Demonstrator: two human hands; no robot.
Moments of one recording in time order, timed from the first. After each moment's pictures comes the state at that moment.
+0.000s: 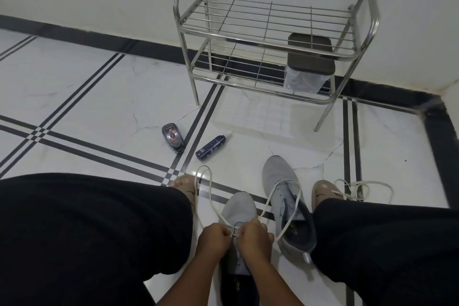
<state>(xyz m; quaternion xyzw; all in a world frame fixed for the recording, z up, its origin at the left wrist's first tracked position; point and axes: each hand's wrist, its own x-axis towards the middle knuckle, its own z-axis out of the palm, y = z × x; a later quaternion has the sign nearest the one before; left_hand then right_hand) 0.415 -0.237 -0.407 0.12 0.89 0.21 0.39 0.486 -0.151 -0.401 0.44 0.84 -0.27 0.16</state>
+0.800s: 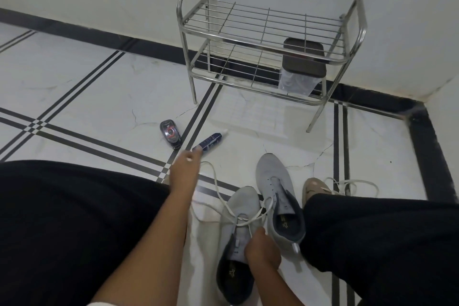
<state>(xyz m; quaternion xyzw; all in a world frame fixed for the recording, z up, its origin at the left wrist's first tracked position) 0.318 -0.213 -0.310 0.05 0.92 0.36 0.14 0.527 -0.151 -0.378 0.52 0.78 -0.24 0.25</state>
